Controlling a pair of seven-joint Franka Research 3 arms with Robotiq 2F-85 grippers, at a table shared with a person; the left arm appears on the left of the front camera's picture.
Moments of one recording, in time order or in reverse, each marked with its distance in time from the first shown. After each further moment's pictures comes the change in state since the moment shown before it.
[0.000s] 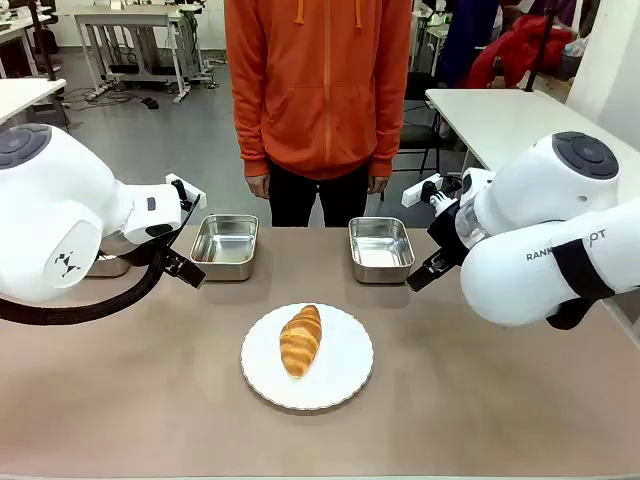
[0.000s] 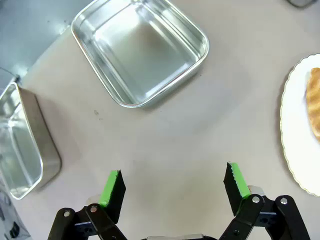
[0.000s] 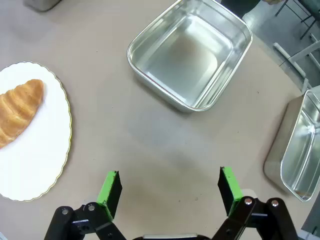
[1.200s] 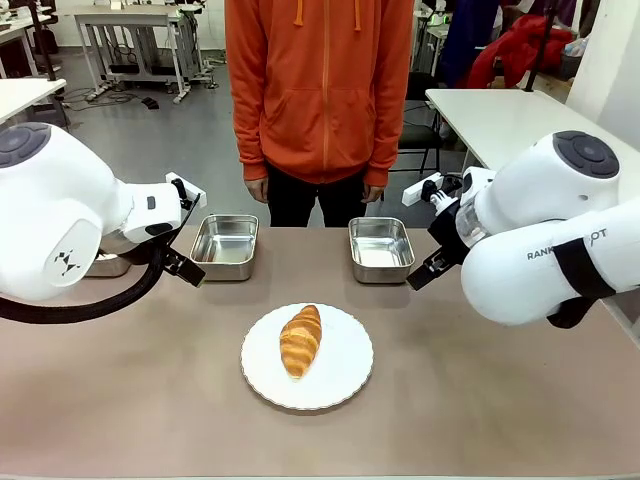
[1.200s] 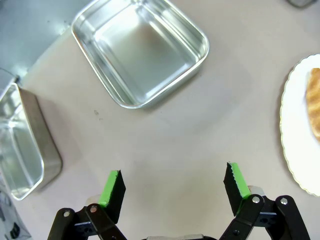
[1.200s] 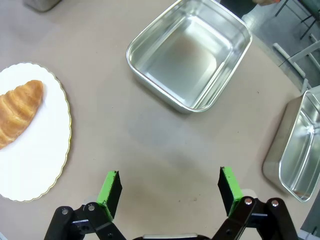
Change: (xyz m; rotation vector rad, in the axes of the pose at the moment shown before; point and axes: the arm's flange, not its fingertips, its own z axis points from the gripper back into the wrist) left arm 0.003 0.001 0.003 0.002 -0.005 -0.005; right arm 0.002 -0.002 0.003 -0.003 -0.006 -0.003
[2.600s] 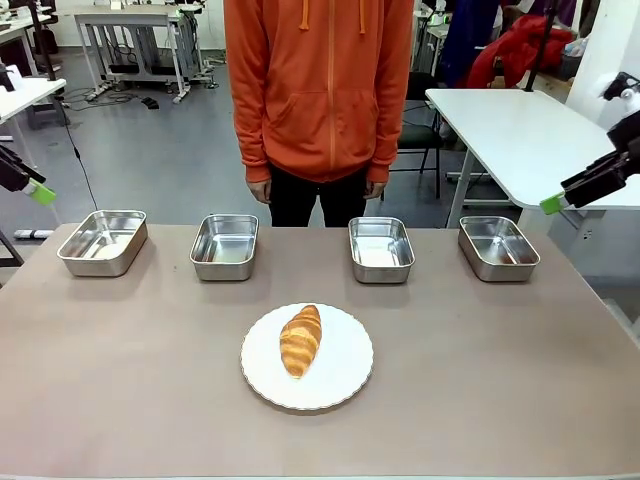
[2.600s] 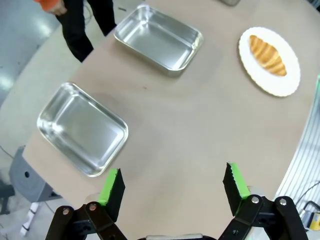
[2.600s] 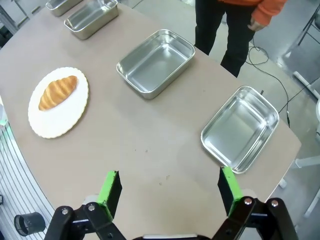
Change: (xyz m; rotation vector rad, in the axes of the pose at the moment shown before) left arm -0.021 0.224 0.143 -0.381 -0.059 -0.203; right arm -0.046 -0.185 0.157 0.245 -0.163 0.011
